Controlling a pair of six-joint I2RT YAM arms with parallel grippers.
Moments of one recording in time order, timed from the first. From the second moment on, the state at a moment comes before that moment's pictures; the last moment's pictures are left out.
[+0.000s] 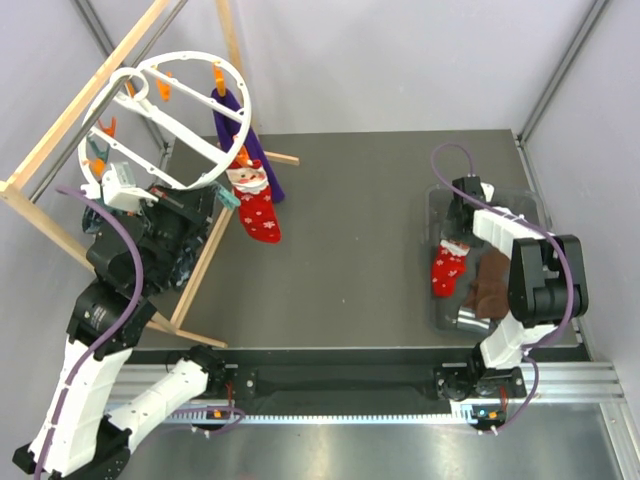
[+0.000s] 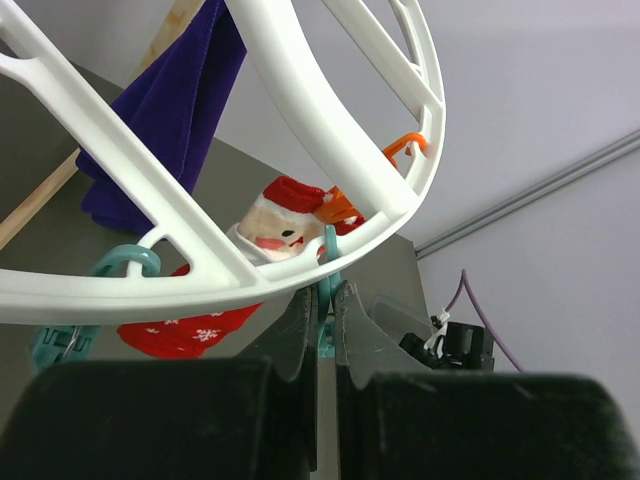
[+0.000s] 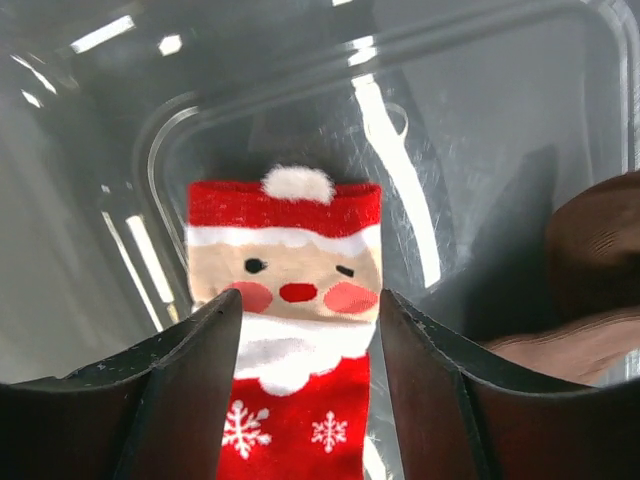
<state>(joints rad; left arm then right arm) -0.50 0.74 1.32 -0.60 -0.36 -0.77 0.08 1.67 1.01 -0.42 0.31 0.38</state>
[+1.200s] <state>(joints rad) -0.50 0.75 1.33 -0.60 -0.36 -0.76 0.33 1.15 1.06 -0.40 0.10 0.19</state>
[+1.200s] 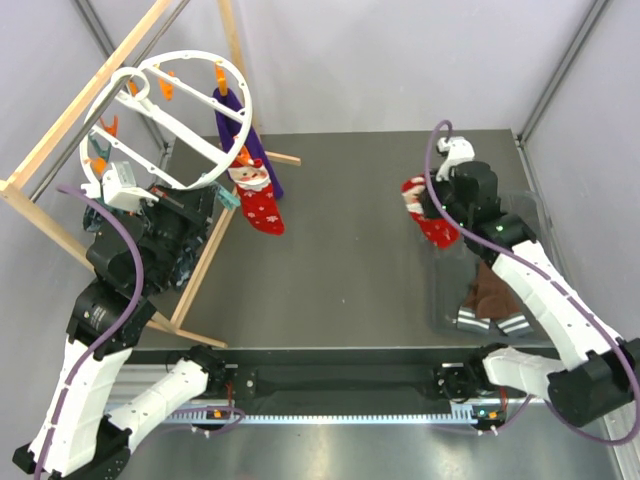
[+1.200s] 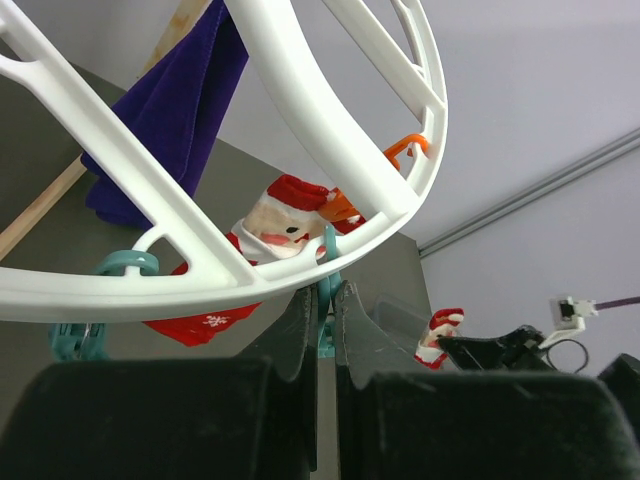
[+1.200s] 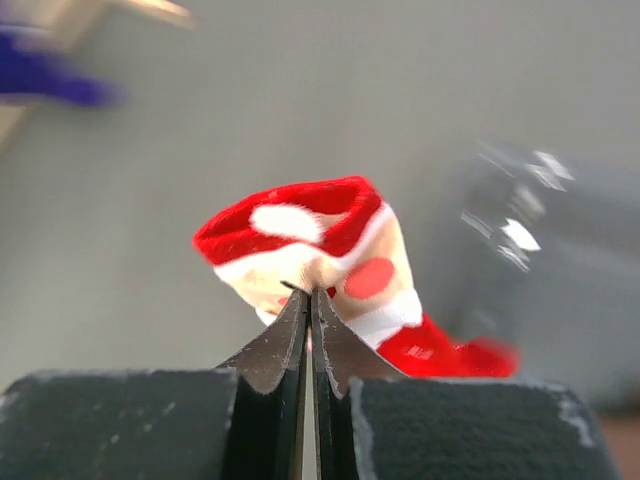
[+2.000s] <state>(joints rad) -0.50 0.75 1.34 -0.60 -0.33 -0.78 0.95 1.45 1.51 -0.33 -0.23 0.18</state>
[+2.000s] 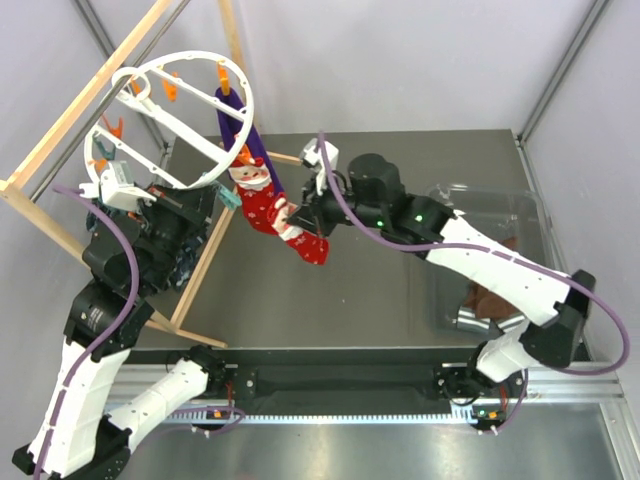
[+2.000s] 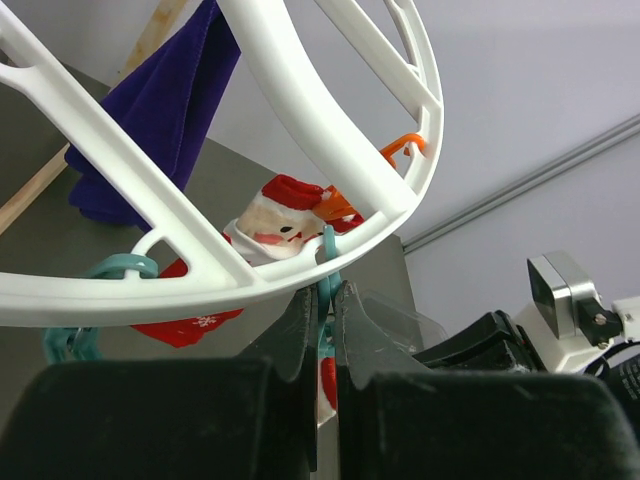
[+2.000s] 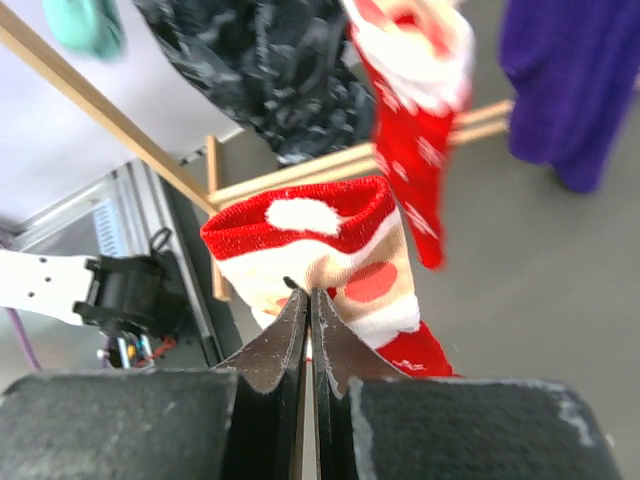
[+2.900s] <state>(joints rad) -0.50 0.75 1.34 -0.61 -0.31 -0.78 1.02 1.61 1.74 -0.35 -0.31 0.21</state>
